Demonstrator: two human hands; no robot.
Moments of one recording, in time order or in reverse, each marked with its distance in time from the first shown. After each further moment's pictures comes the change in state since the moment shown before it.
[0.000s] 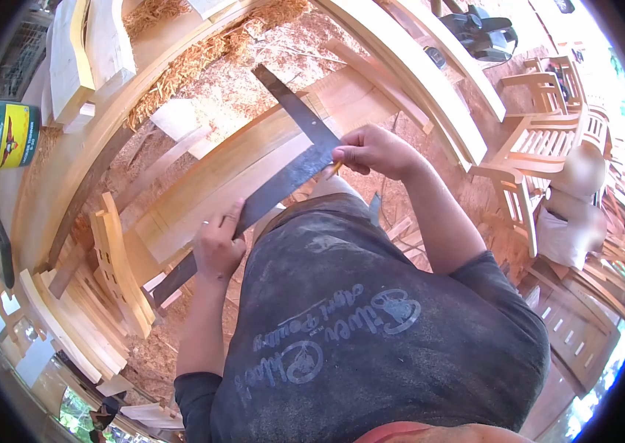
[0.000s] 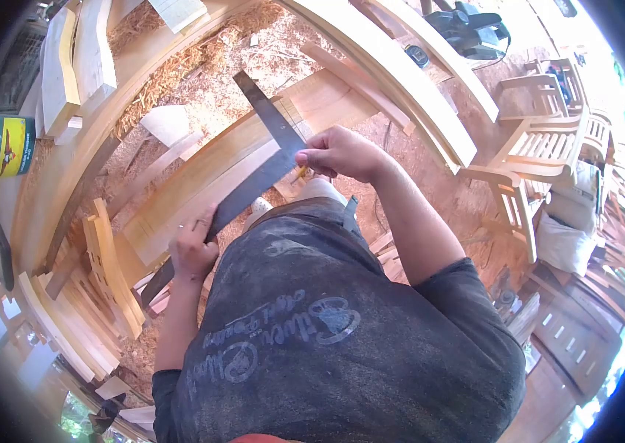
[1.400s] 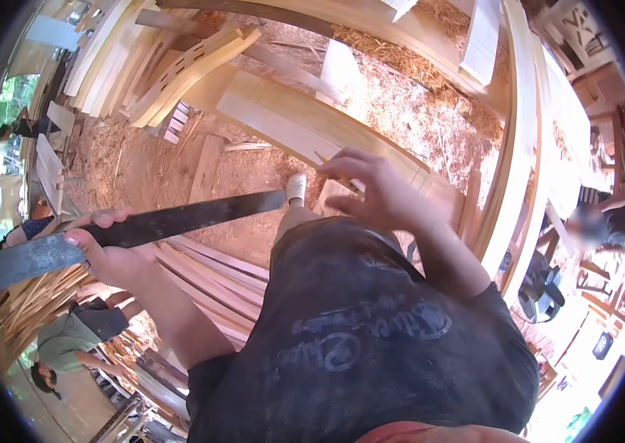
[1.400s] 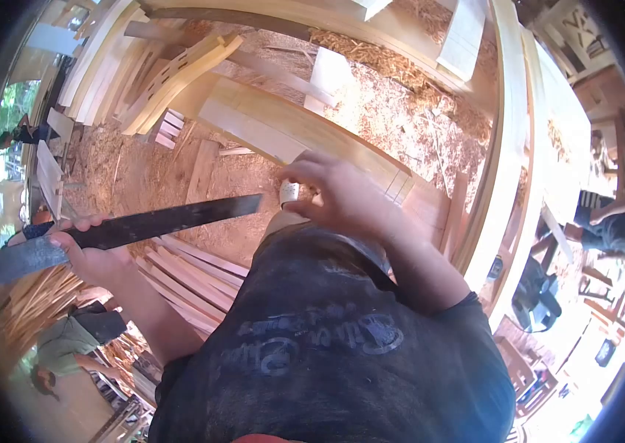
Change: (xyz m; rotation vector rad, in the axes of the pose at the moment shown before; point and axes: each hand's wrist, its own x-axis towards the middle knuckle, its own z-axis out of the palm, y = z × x) left_hand -0.149 0.154 -0.105 -0.508 2.088 -0.719; right_hand 0.054 -0.130 0.085 -0.694 -0.807 -0.851
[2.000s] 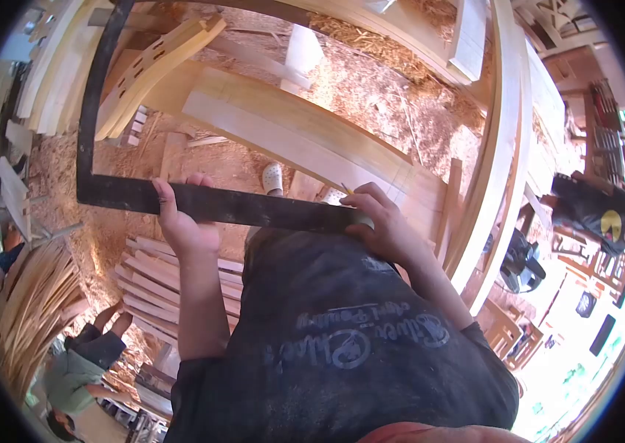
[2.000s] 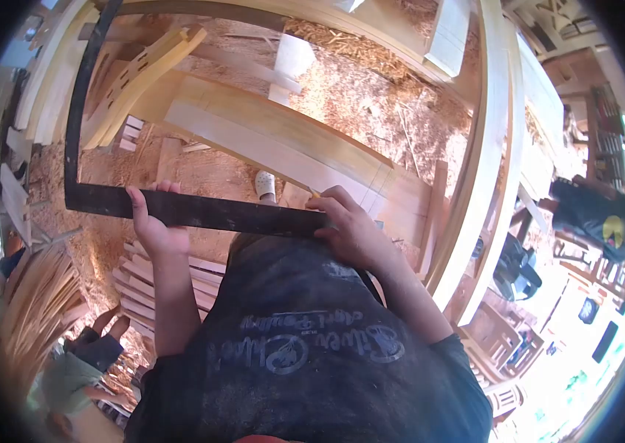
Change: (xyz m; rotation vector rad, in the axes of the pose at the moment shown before) left_hand -0.057 -0.122 0.030 -0.174 -0.033 -0.951; right_hand -0.056 0.018 0.040 -0.042 0.076 0.384
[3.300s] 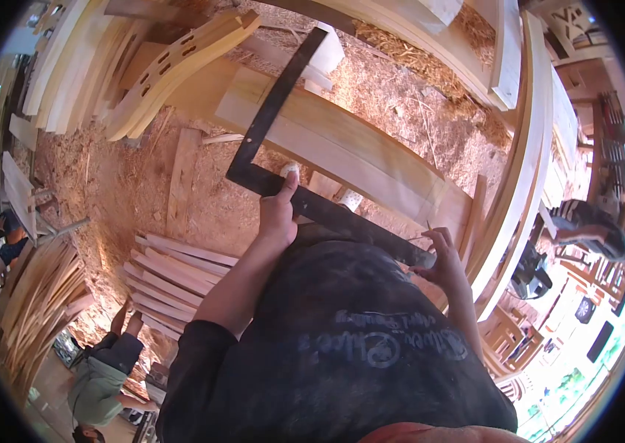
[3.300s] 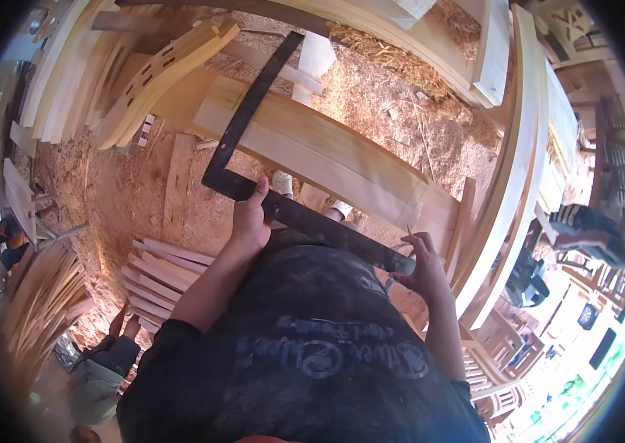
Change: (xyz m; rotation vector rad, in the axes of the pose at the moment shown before) left_hand 0.056 -0.110 -0.031 0.238 -0.063 -0.554; right_hand -0.074 0.059 0.011 -0.212 0.083 0.394
